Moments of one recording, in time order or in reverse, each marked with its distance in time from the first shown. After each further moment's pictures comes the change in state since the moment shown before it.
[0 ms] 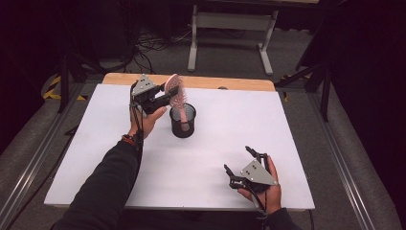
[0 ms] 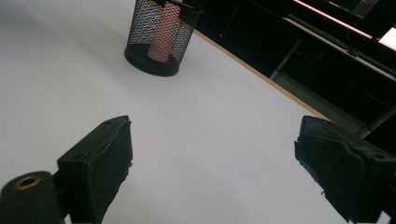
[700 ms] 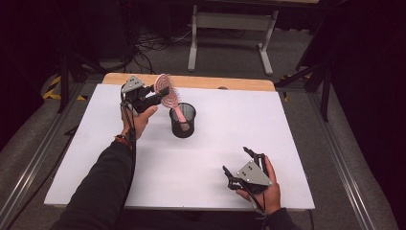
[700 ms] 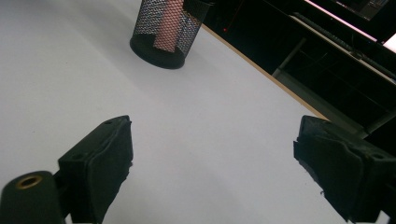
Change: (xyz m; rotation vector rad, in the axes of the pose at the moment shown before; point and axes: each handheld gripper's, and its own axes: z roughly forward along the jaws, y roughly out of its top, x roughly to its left) left arm 0.029 -0.014 -0.008 0.037 0.024 -0.092; right arm 0.005 0.002 0.002 0.028 0.006 -0.058
